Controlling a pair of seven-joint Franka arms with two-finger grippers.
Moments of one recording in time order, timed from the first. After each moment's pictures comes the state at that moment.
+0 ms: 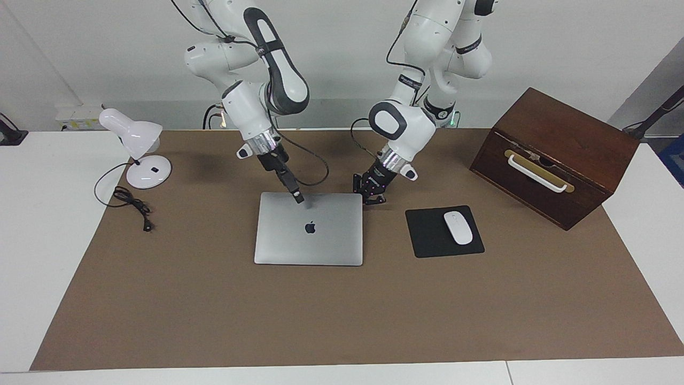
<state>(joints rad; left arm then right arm) -0.67 0.23 -0.09 -2.24 -1.75 2.93 -1.33 0.44 -0.01 0.12 -2.46 1.31 3.02 0.40</state>
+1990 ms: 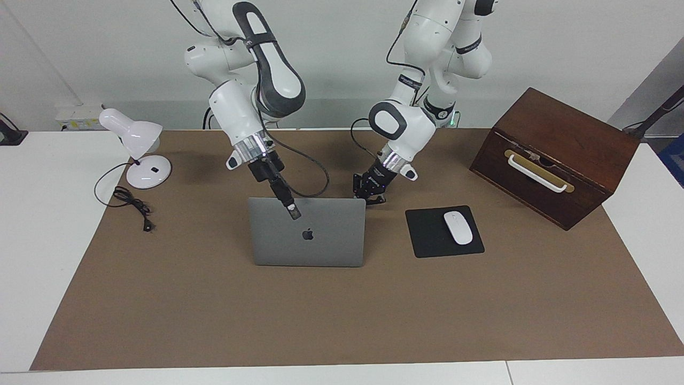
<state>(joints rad) -0.67 0.23 -0.09 -2.24 -1.75 2.93 -1.32 0.44 0.09 0.02 -2.15 1.31 3.01 0.36</state>
